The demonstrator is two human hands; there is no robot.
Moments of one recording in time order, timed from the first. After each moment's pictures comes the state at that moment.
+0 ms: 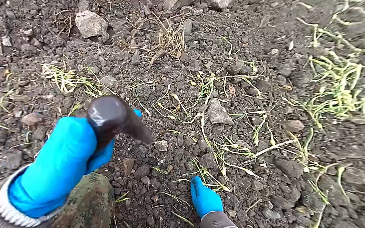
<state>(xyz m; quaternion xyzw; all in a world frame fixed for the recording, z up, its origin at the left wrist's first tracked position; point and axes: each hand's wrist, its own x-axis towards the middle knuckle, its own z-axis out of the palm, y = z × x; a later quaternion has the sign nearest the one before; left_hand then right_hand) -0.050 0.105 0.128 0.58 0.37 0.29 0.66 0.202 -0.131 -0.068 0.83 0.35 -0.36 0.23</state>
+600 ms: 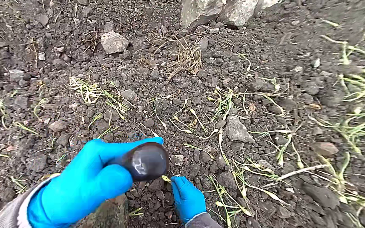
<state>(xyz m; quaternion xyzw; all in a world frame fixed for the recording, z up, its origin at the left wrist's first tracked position) -0.099 0.110 0.118 0.64 0.27 0.27 0.67 0.122 -0.073 -0.073 0.78 0.59 -0.18 -0.13</state>
